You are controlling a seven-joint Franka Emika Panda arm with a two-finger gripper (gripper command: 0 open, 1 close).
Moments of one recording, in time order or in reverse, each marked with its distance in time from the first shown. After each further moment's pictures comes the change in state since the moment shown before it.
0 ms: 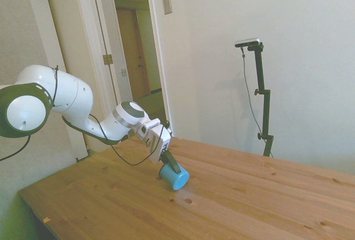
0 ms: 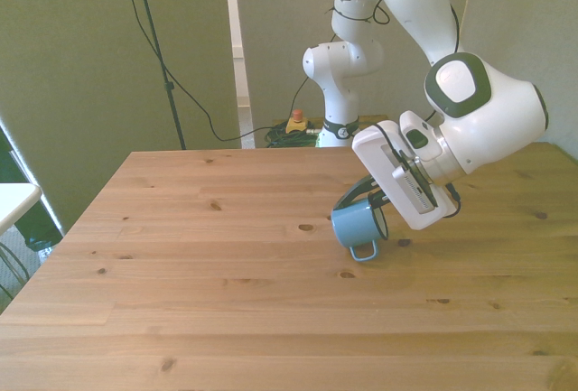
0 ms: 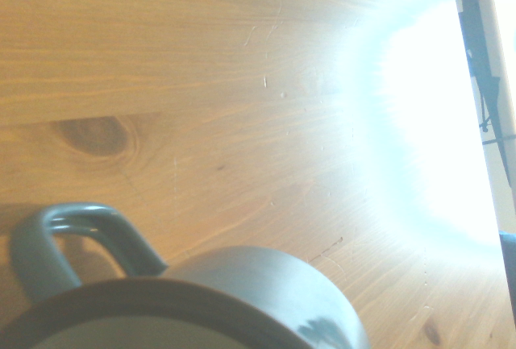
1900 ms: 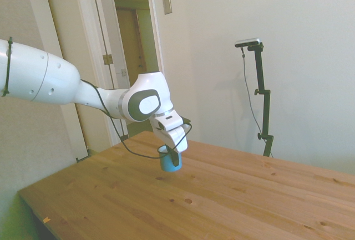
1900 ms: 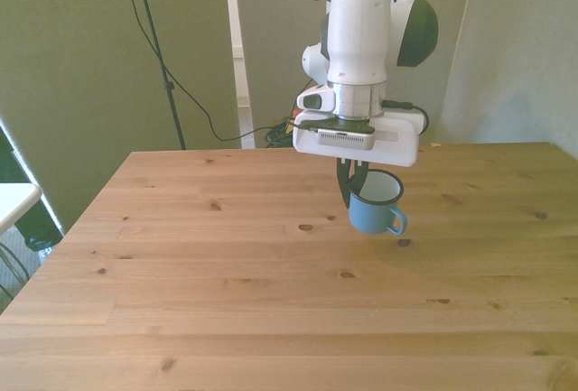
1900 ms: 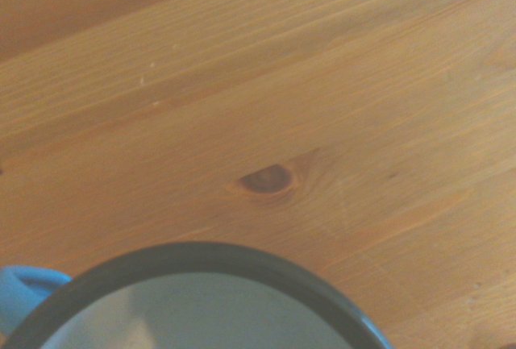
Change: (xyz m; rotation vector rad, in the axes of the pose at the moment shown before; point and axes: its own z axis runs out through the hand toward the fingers) arm 0.099 0.087 0.040 0.619 -0.723 0.153
